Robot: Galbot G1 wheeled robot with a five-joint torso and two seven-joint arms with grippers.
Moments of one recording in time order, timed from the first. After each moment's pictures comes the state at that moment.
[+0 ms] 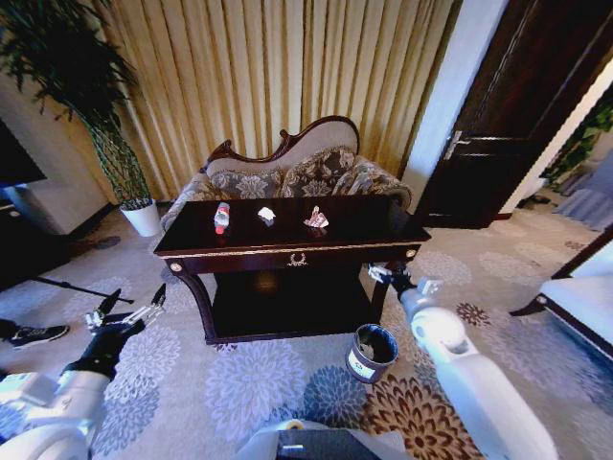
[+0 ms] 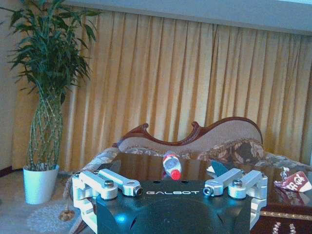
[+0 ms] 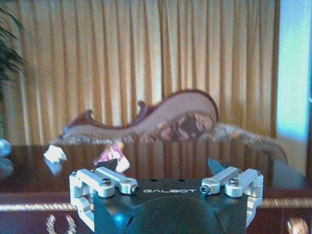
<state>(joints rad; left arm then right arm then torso) 1.95 -1.24 -1.14 -2.50 -0.78 0.16 0.00 -1.22 0.94 0.51 2.11 0.69 -0.33 0.24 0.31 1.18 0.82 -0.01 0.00</state>
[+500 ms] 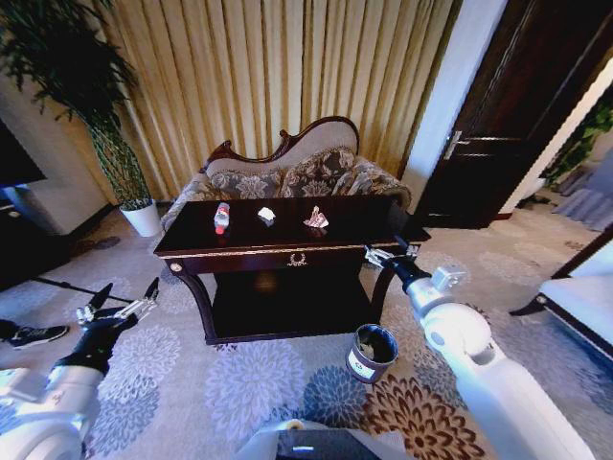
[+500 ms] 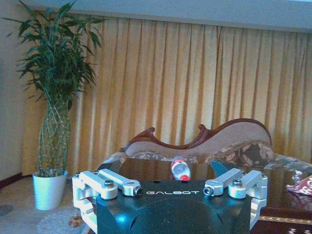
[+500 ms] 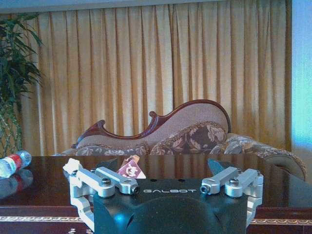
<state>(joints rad) 1.95 -1.23 -1.19 -2.50 -0.78 0.18 -0.01 -1.24 0.94 0.51 2.18 0.70 -0.33 0.24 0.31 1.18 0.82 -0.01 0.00</state>
